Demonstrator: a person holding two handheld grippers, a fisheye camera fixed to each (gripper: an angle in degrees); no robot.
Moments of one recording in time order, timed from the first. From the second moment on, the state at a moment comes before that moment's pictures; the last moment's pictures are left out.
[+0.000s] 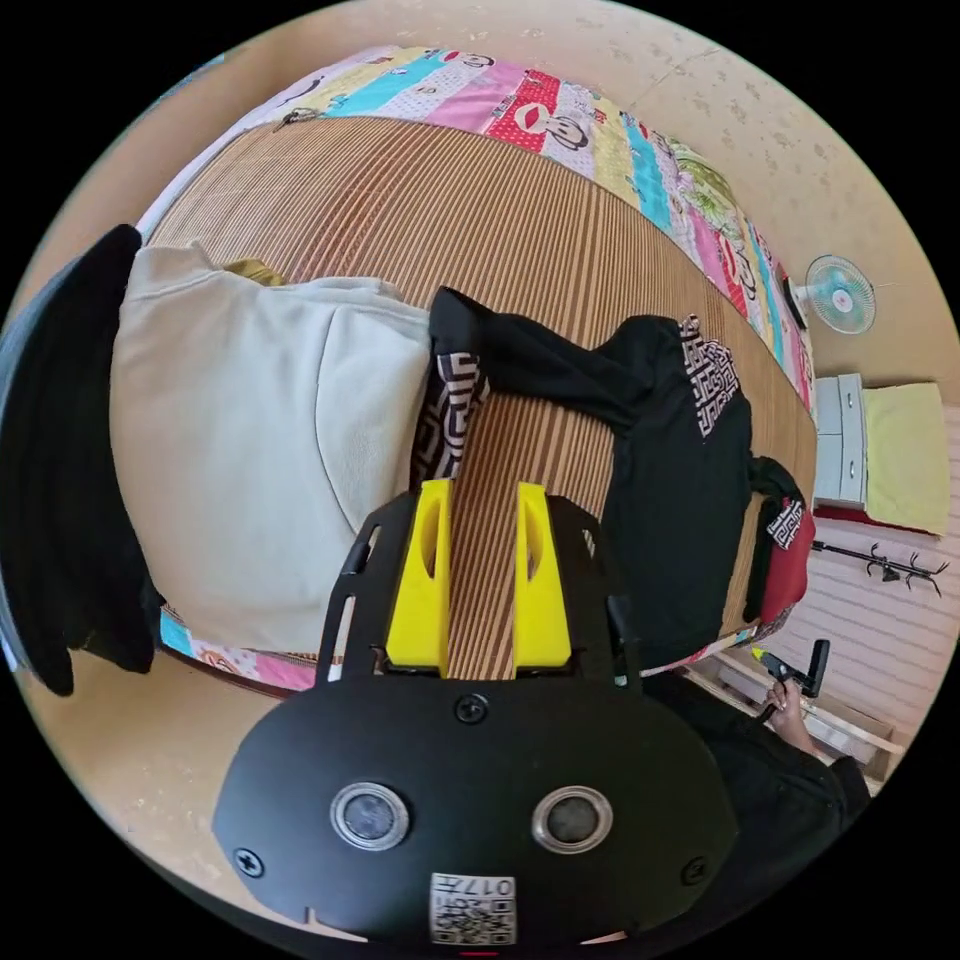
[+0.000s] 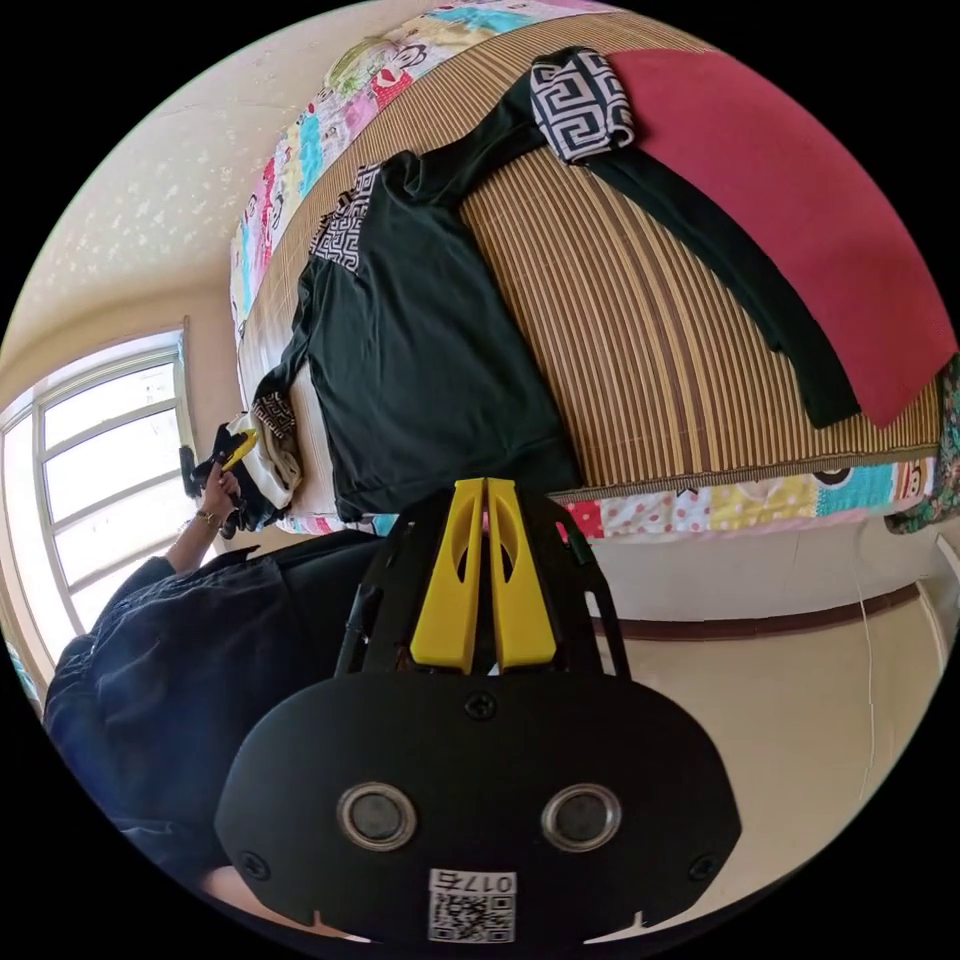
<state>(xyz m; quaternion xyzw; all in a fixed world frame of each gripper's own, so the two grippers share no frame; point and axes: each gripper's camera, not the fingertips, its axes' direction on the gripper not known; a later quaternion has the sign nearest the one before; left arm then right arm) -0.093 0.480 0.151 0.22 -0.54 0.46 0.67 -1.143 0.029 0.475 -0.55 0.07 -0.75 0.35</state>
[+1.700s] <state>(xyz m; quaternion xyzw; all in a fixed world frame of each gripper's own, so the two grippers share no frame) 0.001 0.536 0.023 -0.02 0.04 0.57 0.82 -1.109 0.394 0.288 -0.63 -0.39 -0.67 0.10</state>
